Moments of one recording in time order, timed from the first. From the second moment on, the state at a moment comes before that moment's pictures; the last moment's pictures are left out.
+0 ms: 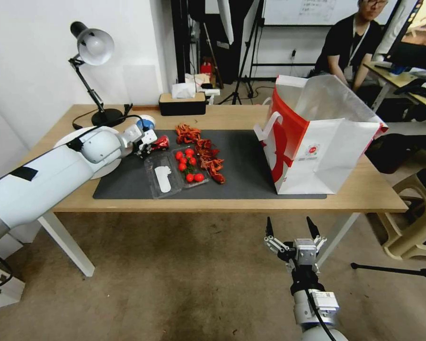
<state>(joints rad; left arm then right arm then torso) 0.01 -0.73 0.66 -1.33 -0.39 0.48 0.32 -1.71 1.21 0.23 2.17 0.01 0.08 0.48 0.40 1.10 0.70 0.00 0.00</state>
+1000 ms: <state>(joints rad) -0.35 -1.22 0.67 -1.44 -1.08 0.36 0.12 -1.69 1.19 0.25 2.19 0.05 0.06 0.49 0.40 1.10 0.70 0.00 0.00</state>
